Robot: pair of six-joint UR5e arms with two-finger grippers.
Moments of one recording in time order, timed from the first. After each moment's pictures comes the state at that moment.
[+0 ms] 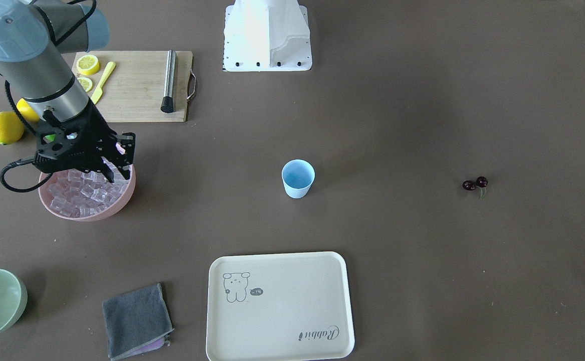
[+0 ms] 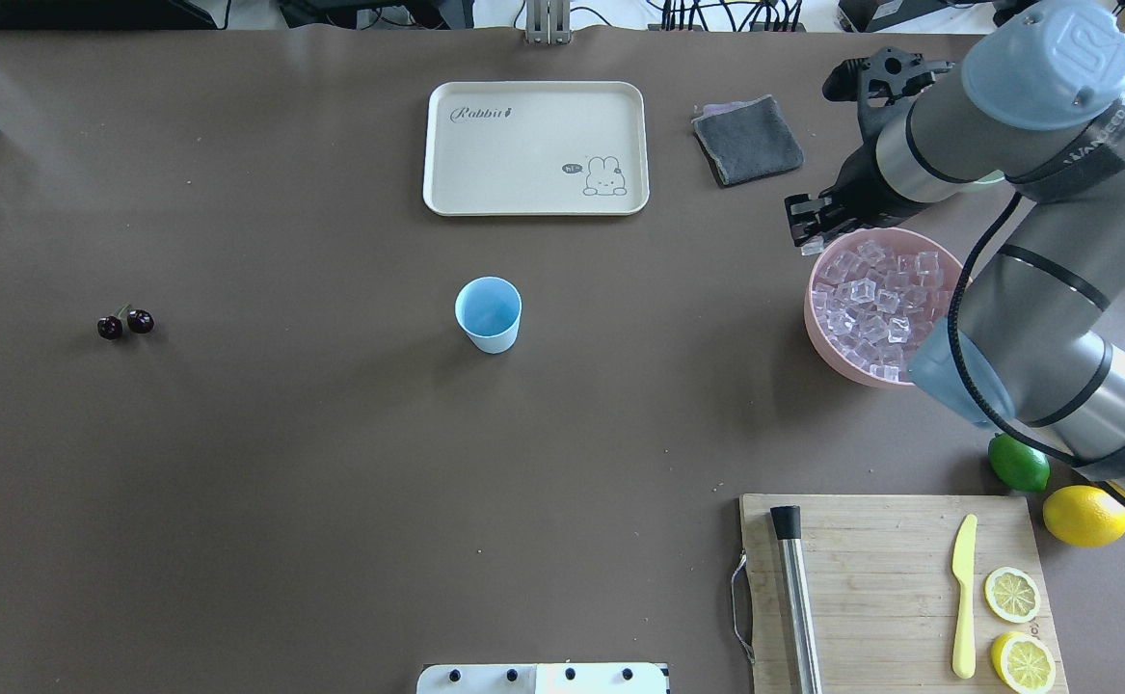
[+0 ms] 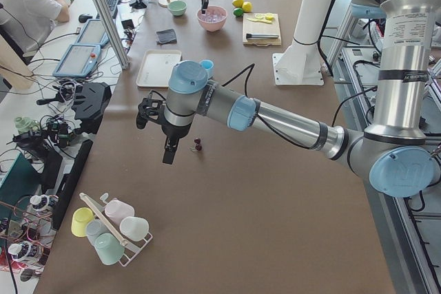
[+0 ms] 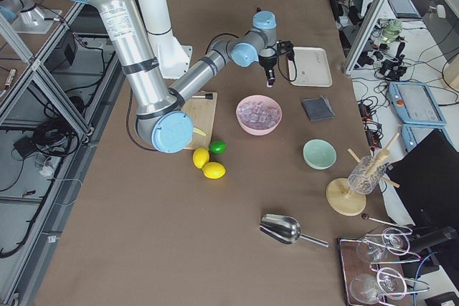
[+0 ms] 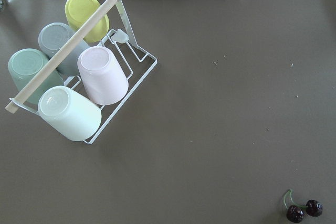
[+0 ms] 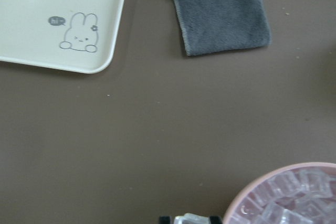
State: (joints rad) left arm -1.61 -1.59 -1.87 -1.64 -2.31 -0.22; right arm 0.83 -1.14 1.87 -1.48 2.02 0.86
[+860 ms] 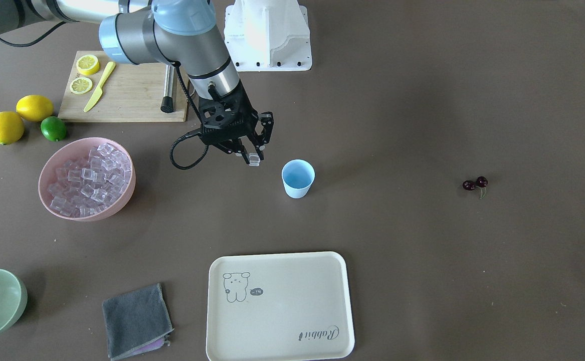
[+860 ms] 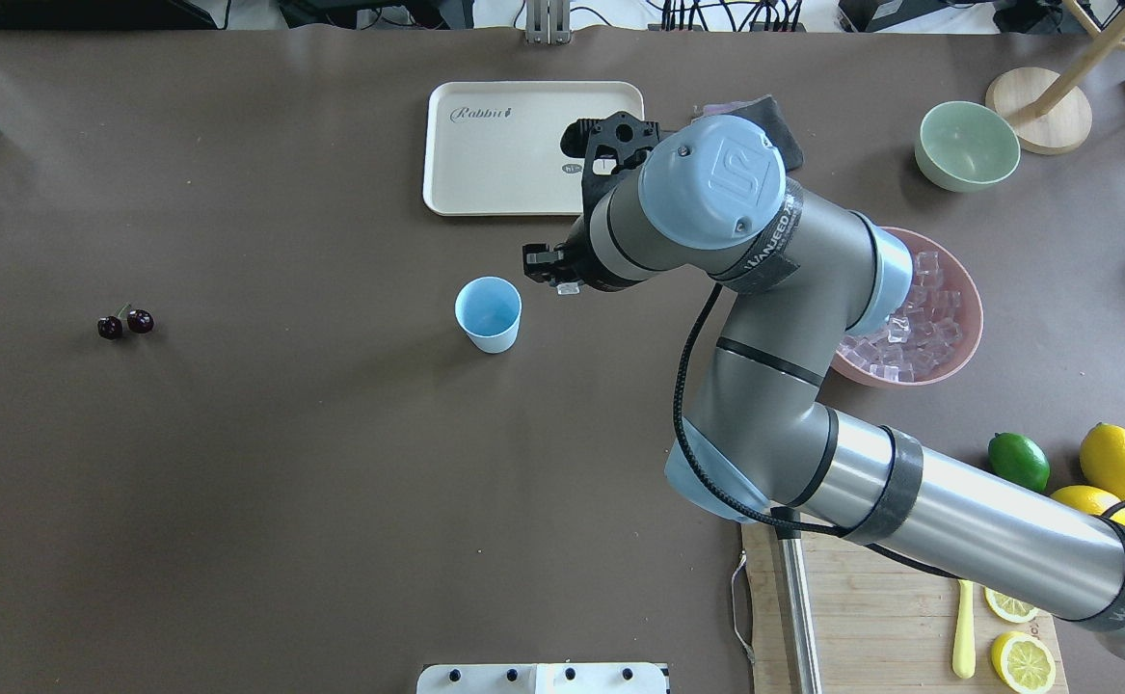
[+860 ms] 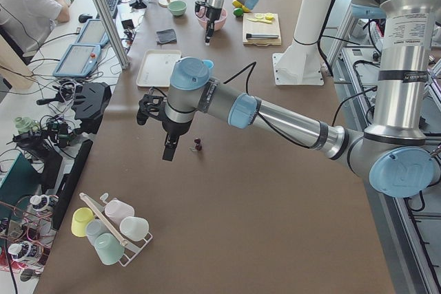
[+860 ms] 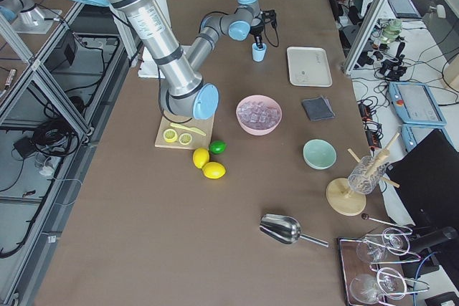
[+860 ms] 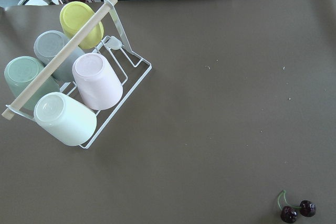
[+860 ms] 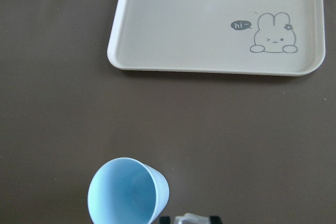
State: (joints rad) left arm -1.61 -1.59 -1.89 -1.64 -2.31 -0.22; right arm 0.58 -0.84 1.67 -1.31 1.80 1.14
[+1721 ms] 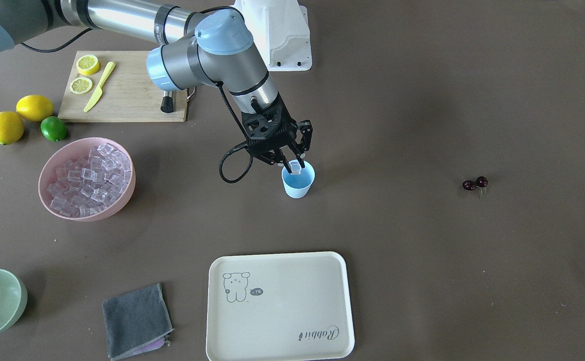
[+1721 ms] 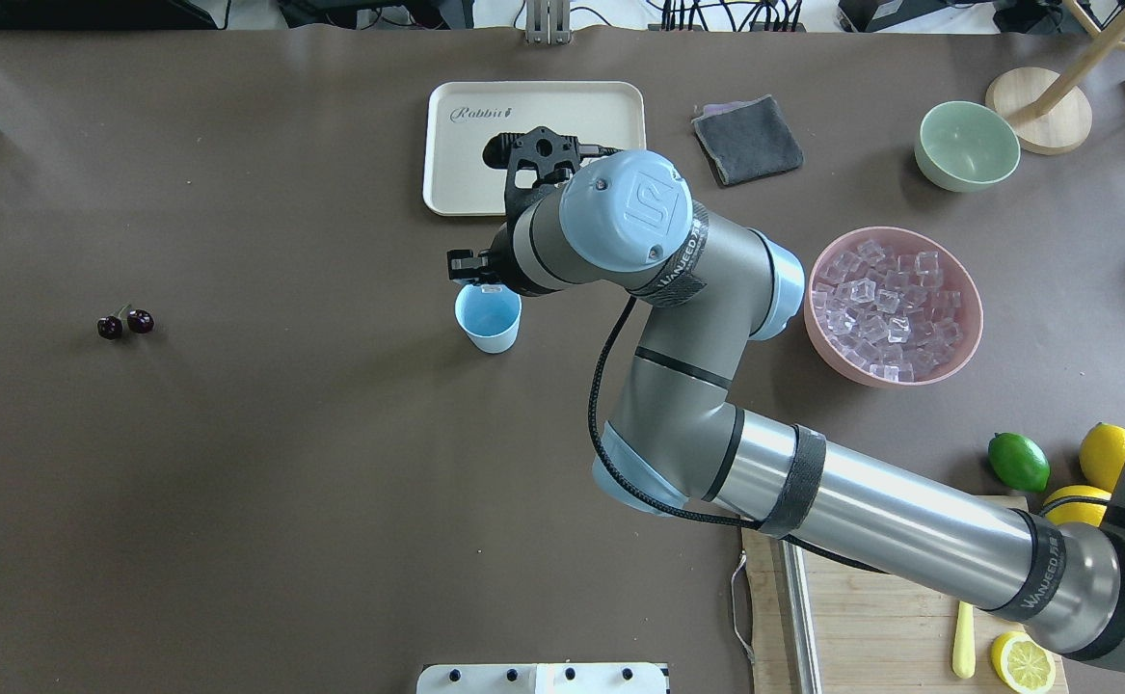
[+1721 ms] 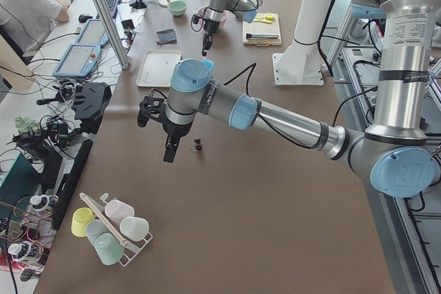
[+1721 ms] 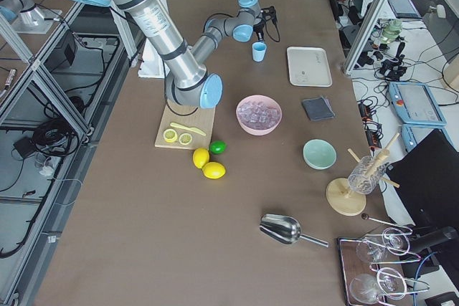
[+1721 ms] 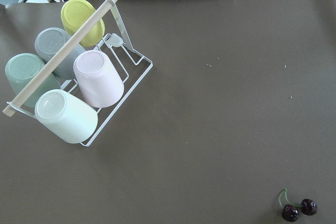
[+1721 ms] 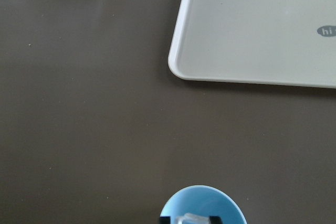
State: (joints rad) left arm -1.61 -1.59 -1.88 -1.64 -2.31 -0.22; right arm 0.54 -0.75 1.49 -1.11 1.77 1.15
